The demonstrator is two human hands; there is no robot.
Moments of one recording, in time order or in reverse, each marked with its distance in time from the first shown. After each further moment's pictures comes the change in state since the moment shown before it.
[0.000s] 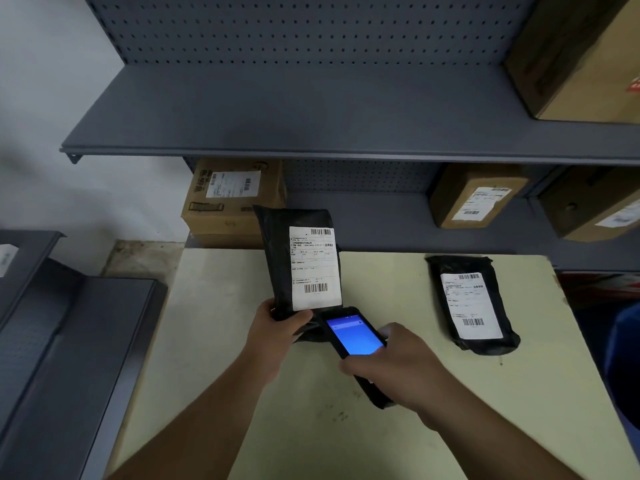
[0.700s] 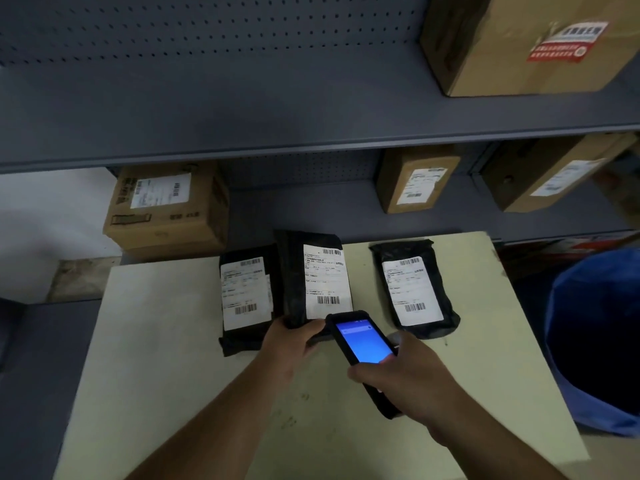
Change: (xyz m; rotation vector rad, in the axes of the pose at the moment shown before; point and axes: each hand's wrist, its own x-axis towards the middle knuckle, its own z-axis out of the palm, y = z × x) left_hand 0.008 -0.048 0.130 0.096 -0.174 -0.202; right_hand 0.010 0.077 -0.086 0.153 0.075 0.093
